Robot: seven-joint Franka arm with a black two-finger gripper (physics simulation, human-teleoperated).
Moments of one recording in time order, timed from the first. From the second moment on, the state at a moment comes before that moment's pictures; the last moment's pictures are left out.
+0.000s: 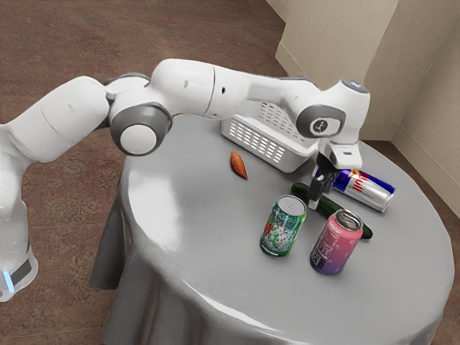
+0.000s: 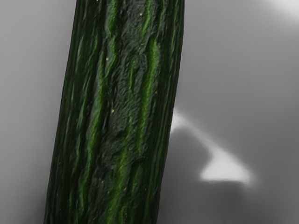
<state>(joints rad) -0.04 0.77 -0.04 -0.93 -0.05 1.77 0.82</state>
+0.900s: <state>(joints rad) -0.04 0.50 -0.04 -1.13 0.00 1.76 0.83</state>
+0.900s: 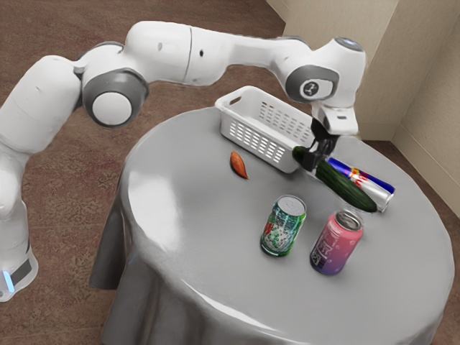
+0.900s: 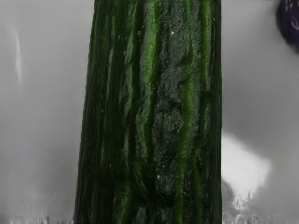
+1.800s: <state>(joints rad) 0.47 0.48 -0.17 -1.07 0.12 1.73 0.84</state>
